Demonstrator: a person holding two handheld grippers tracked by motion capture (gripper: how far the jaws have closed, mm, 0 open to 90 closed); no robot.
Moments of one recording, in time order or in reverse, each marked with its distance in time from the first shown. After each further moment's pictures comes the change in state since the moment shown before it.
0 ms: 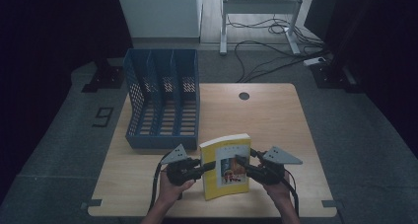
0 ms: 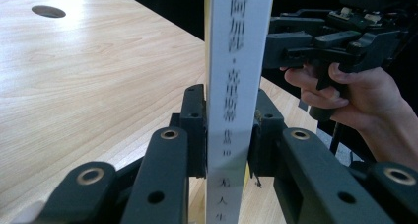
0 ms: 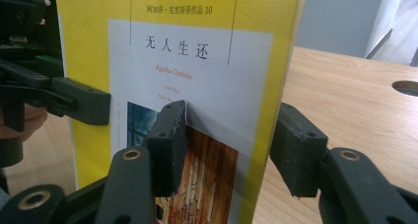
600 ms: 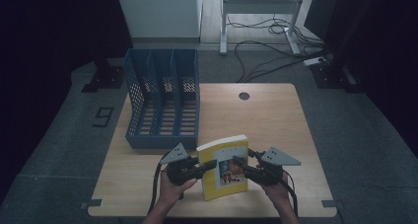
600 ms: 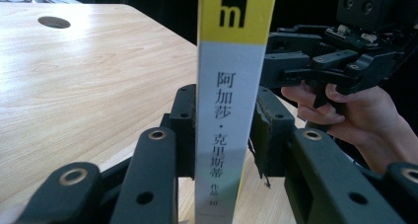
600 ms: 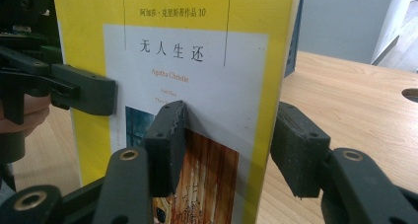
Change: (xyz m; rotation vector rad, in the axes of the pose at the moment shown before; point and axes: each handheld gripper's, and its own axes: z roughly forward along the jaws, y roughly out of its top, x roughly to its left) left arm -0.007 0.007 -0.001 -0.021 0.019 -0.006; right arm 0.005 0.001 0.001 -0.011 0.016 -0.018
